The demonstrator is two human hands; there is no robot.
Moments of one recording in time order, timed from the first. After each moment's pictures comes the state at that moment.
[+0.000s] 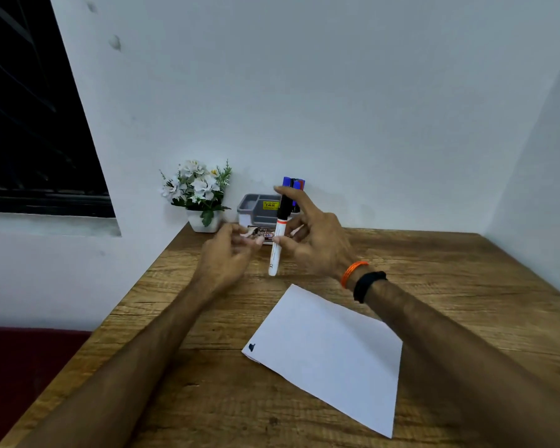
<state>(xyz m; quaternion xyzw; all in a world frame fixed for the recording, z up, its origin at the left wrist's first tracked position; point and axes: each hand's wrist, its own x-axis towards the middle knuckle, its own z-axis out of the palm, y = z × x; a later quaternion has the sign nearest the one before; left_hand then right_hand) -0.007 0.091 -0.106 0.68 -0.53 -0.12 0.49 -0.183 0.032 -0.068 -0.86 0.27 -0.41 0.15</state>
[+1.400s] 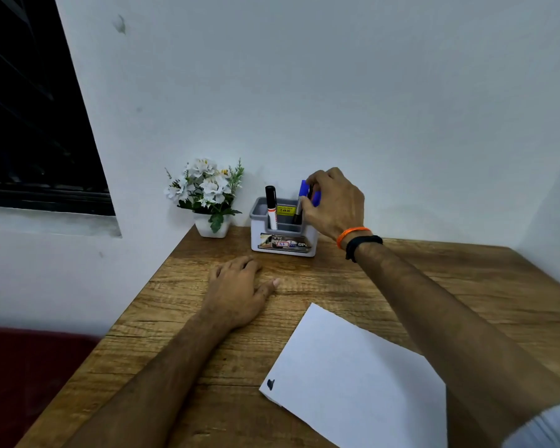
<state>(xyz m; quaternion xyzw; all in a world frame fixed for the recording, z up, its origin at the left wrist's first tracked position) 0.016 0.073 -0.146 0.76 -0.63 0.01 0.17 -0.131 -0.067 -0.052 -0.81 0.42 -0.41 -0.05</state>
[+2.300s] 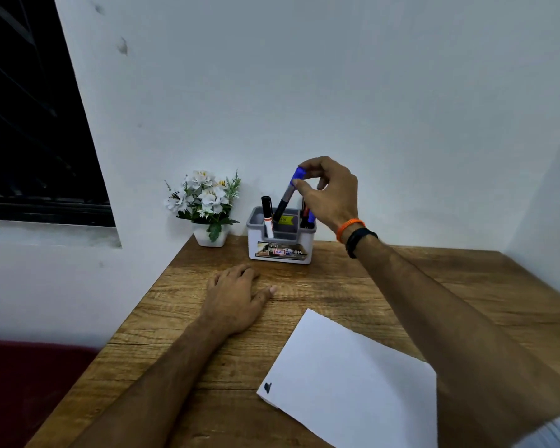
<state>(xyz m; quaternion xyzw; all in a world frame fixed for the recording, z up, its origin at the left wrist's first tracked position) 0.016 0.072 -0.146 0.76 -0.63 0.00 0.18 -0.130 -0.052 -0.020 -0.73 0.35 -0.56 0.16</state>
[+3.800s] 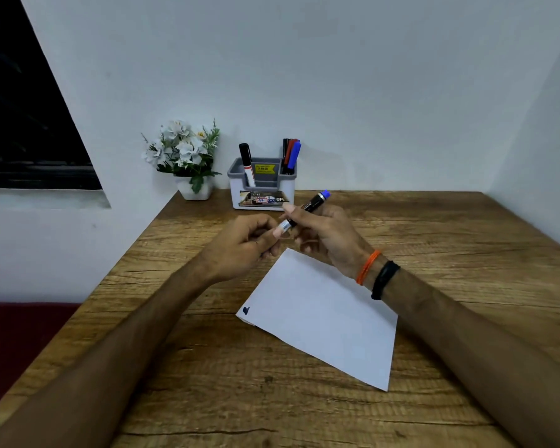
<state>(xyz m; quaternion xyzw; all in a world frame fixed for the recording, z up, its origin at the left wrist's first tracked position) -0.037 0.120 -0.106 0.52 -0.70 -0.27 0.41 -0.206 0.050 -0.103 -0.63 0.30 -0.39 0.60</state>
